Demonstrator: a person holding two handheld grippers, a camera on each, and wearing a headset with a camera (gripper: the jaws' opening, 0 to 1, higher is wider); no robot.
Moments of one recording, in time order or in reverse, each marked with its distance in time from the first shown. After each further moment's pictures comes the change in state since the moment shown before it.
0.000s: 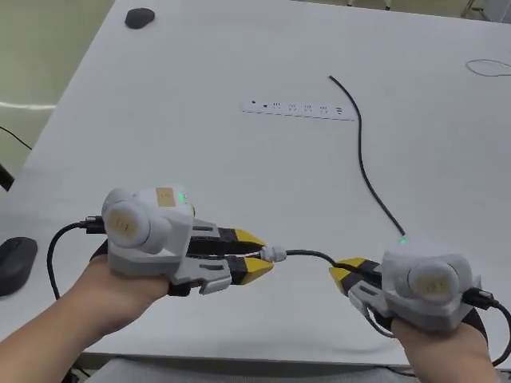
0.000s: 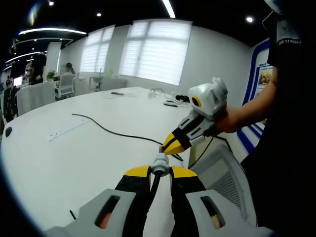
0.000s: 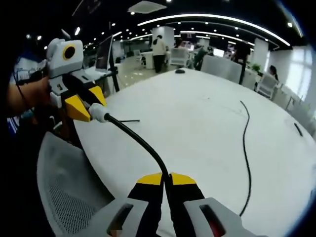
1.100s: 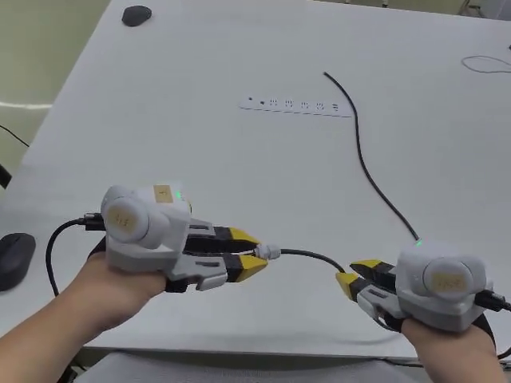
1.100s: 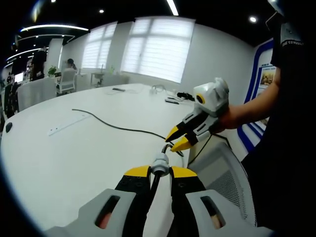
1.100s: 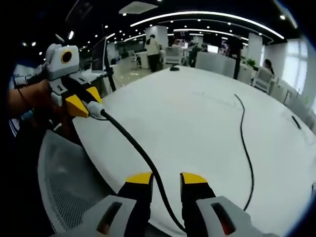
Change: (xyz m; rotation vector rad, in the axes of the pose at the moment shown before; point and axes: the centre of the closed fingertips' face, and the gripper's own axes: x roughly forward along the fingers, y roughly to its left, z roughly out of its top) left arm 0.002 -0.001 -0.010 -0.021 0.030 0.011; right arm -0.018 0.000 -0.008 -0.064 0.001 0.025
